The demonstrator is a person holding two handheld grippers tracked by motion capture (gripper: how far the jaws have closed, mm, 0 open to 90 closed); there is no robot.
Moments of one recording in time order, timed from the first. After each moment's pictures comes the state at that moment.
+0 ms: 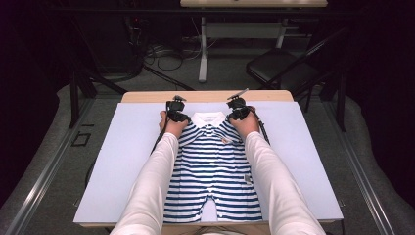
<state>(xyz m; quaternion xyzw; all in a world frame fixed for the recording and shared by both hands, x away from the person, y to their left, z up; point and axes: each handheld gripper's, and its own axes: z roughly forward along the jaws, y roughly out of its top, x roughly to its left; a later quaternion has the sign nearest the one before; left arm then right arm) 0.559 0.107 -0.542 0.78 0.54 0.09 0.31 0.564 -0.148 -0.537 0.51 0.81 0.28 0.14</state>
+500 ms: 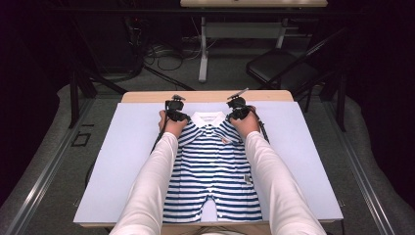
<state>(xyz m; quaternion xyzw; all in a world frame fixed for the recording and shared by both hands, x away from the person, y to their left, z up) 0.558 0.110 -0.538 0.77 0.55 0.09 0.31 0.563 -0.149 -0.534 0.50 0.81 0.27 0.14</state>
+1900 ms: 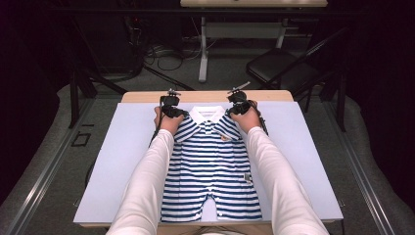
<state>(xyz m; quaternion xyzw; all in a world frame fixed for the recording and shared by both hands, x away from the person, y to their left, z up) 0.555 0.122 -0.515 0.76 0.54 0.10 0.34 0.561 -0.148 -0.505 0.49 0.81 0.29 0.15</state>
